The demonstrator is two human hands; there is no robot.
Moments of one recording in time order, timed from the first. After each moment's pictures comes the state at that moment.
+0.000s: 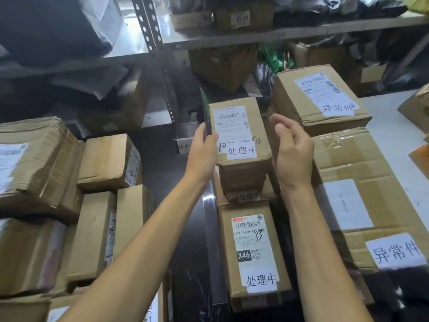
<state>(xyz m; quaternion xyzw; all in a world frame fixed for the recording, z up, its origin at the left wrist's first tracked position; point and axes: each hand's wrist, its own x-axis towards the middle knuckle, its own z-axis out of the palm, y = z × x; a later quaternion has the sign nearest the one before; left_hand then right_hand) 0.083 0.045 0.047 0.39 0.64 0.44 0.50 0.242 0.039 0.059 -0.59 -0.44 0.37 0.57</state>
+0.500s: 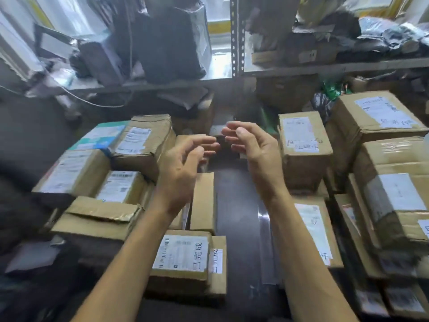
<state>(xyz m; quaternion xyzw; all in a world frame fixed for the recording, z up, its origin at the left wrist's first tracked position) -0.055 -0.168 0.144 0.53 0.58 0.55 0.28 0.084 -0.093 0.130 -0.32 -0.57 0.54 0.53</state>
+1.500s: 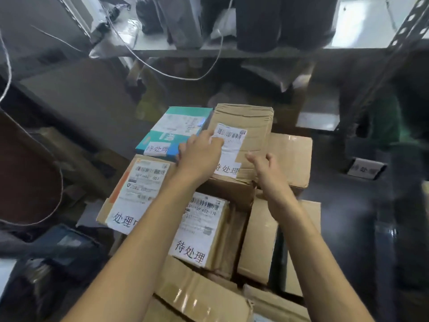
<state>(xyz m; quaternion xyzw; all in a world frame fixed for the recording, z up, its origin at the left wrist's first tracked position) -0.323 -0.056 0.096 0.34 0.86 0.26 0.27 -0.190 -0.005 0.018 -0.50 -0.47 0.69 0.22</state>
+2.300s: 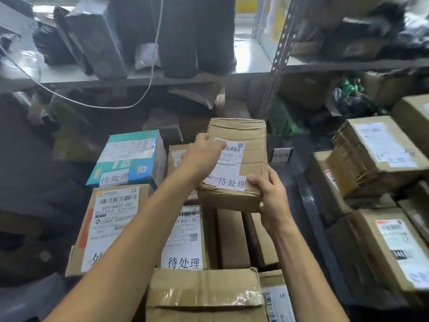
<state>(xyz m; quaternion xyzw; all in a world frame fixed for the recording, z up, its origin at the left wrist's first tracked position) -0.297 -0.043 0.116 0.46 0.72 0.28 0.45 -0.133 -0.065 0.029 -0.54 -0.31 0.62 0.48</state>
